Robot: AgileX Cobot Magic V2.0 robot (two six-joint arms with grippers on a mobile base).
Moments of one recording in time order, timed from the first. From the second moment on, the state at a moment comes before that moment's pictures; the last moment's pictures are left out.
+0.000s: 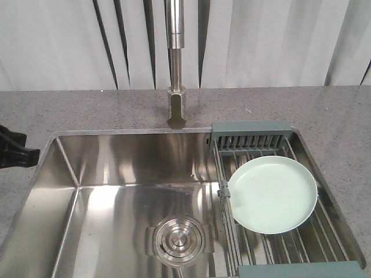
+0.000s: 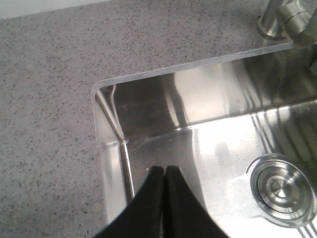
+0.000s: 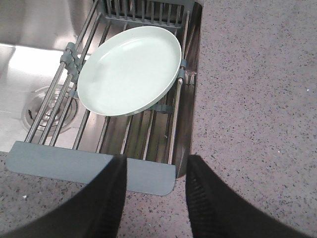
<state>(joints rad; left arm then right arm) -0.16 1.07 -0.90 -0.07 0.63 0.11 0.04 0.39 -0.67 0.10 1.05 -0.15</state>
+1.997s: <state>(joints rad) 0.00 0.07 -0.15 -0.03 0.35 -0.01 0.04 0.39 -0.67 0.10 1.05 -0.15</state>
